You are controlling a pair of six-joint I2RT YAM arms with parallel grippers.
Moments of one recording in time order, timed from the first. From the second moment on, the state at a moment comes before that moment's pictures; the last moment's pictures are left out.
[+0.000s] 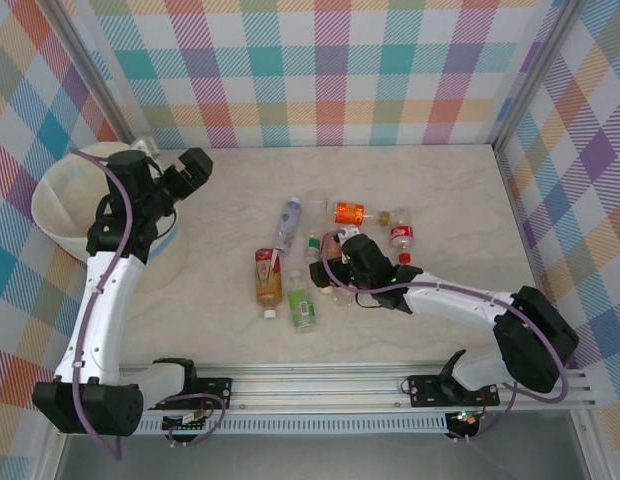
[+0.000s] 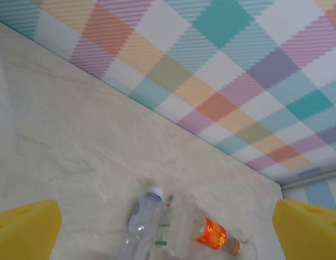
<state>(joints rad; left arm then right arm) -0.07 1.13 1.29 -0.55 0.14 -0.66 0.84 1.37 0.74 -0.05 0.14 0.44</state>
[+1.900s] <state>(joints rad) -0.52 1.71 0.98 -0.59 -0.07 -0.50 0.84 1.34 0.72 -0.07 0.30 0.50</state>
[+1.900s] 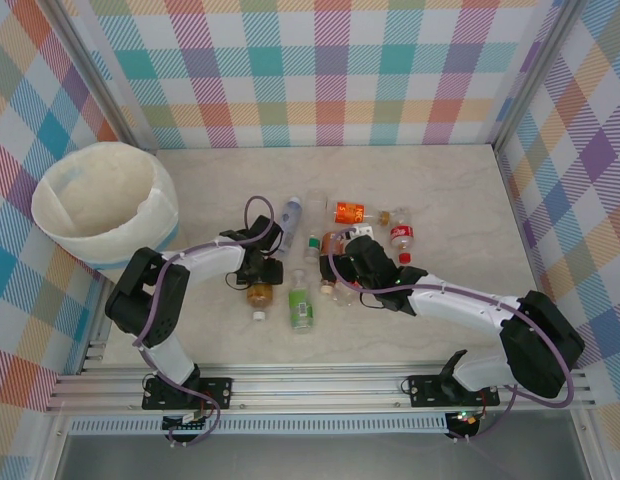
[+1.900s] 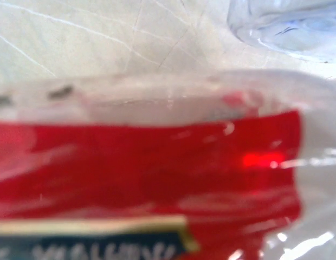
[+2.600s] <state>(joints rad) -0.52 1.49 0.96 -0.55 -0.06 -0.49 0.84 1.30 0.68 0.02 0.24 0.47</state>
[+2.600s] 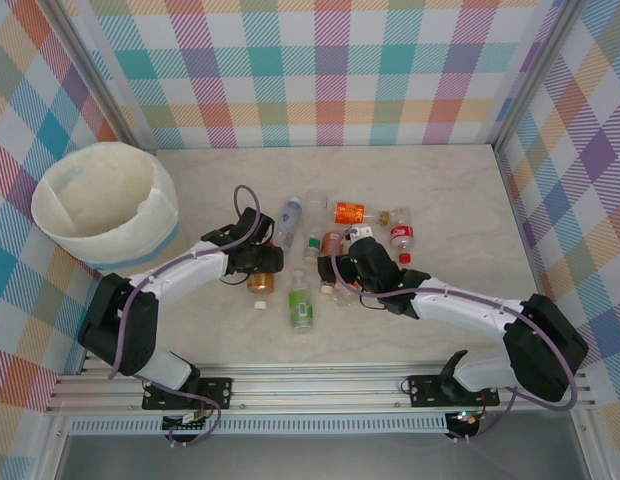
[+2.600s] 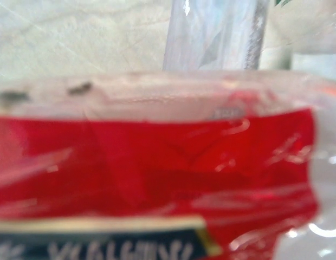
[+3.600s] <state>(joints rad) -0.39 1.22 1.18 -0.61 0.04 -0.47 0.84 1.25 0.62 0.42 -0.08 0.23</state>
